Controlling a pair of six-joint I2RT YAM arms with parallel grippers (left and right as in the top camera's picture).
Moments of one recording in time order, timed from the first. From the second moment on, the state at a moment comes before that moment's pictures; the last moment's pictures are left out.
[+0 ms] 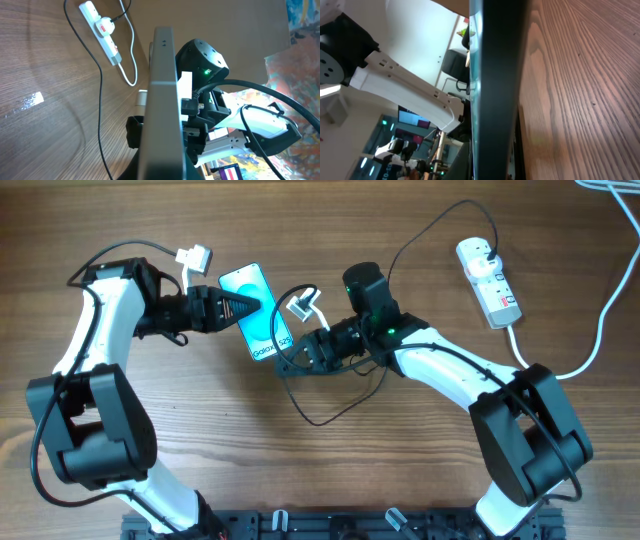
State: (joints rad) left arm 0.16 1.87 1.39 -1.41 1.45 0.69; right arm 0.55 1.85 1.08 0.15 -1.39 0.54
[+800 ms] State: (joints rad) left arm 0.21 1.87 1.36 -1.37 1.31 0.55; right arm 0.48 1.85 1.11 0.06 -1.22 0.53
